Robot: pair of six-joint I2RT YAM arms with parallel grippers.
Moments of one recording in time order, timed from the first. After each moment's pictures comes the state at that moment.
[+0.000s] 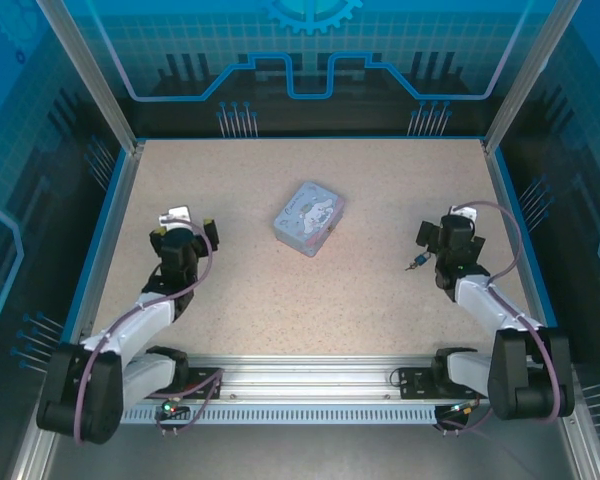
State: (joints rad) left arm -0.14 1.10 0.37 0.34 -0.42 -0.15; right arm 0.01 1.17 0.49 0.09 0.36 0.22
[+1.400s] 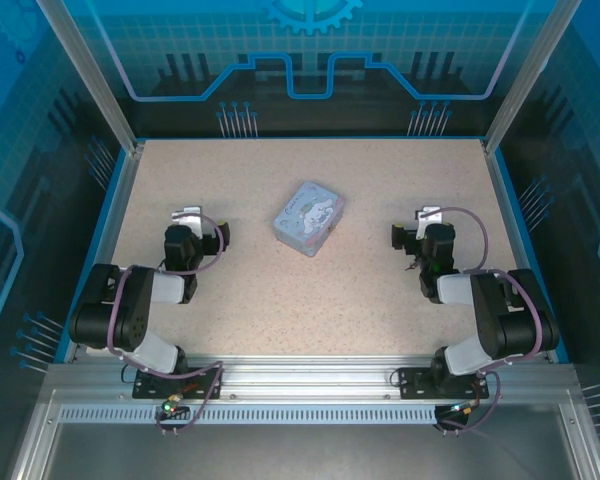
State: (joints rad) left arm -0.01 1.55 0.37 0.80 -0.05 -0.09; right arm 0.09 1.50 0.39 0.69 0.16 -0.01
